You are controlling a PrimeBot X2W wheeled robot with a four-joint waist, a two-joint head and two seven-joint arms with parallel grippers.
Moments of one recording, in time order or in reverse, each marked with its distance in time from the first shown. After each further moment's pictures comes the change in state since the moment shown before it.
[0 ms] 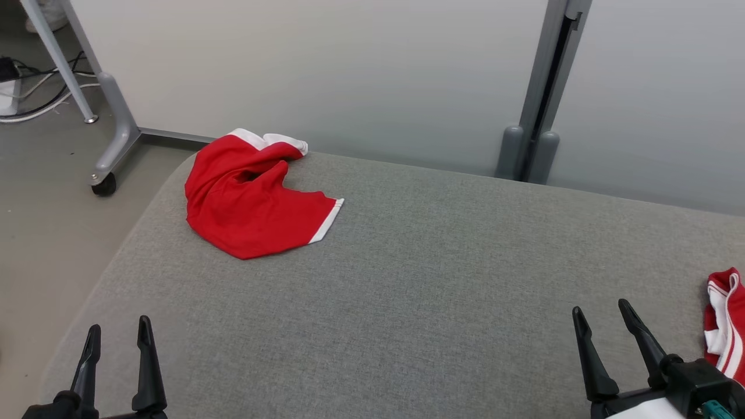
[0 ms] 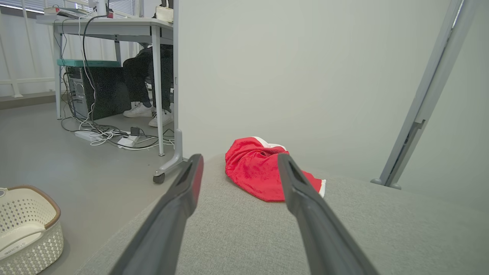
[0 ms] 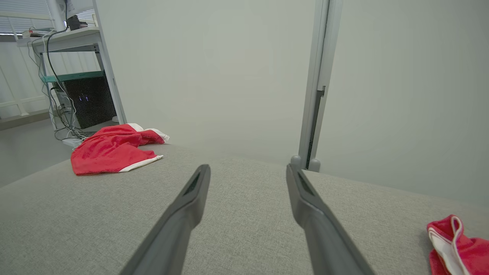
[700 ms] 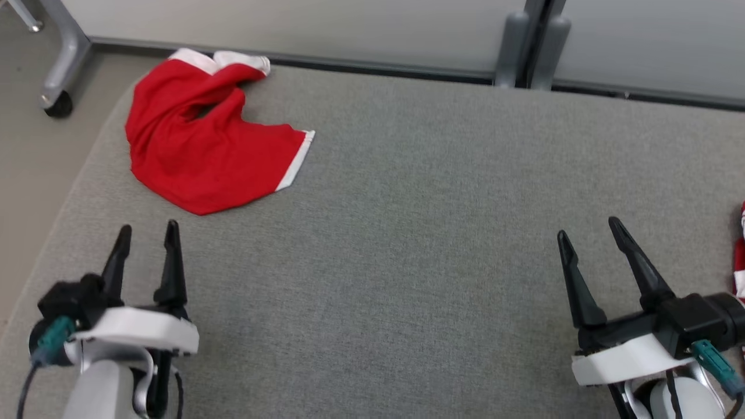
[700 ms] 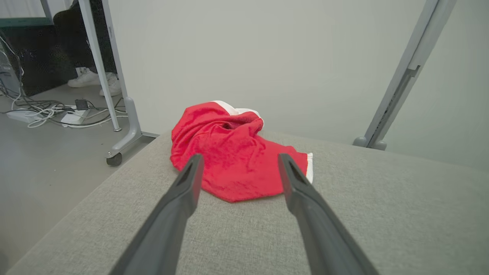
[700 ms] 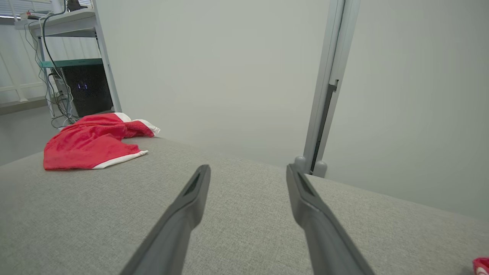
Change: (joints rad) left arm -0.371 0.048 -0.085 0.309 -0.042 -0.058 0.001; right arm -0.170 0.000 0.035 -0.067 -0.100 0.000 0.000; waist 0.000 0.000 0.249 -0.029
